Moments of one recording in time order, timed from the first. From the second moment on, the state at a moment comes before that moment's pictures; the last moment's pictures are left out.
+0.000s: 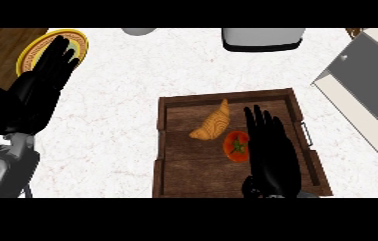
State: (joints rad) left arm -0.29 0.51 -0.12 -1.66 0.39 0.25 0.29; right arm -0.27 -0.36 0.73 -1.85 0.85 0.17 1.13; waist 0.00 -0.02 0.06
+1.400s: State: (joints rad) left arm -0.28 0.53 -0.17 -1.58 0.43 0.25 0.18; right arm -0.23 -0.14 0.62 -1.59 1.03 0.17 1.02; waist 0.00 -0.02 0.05
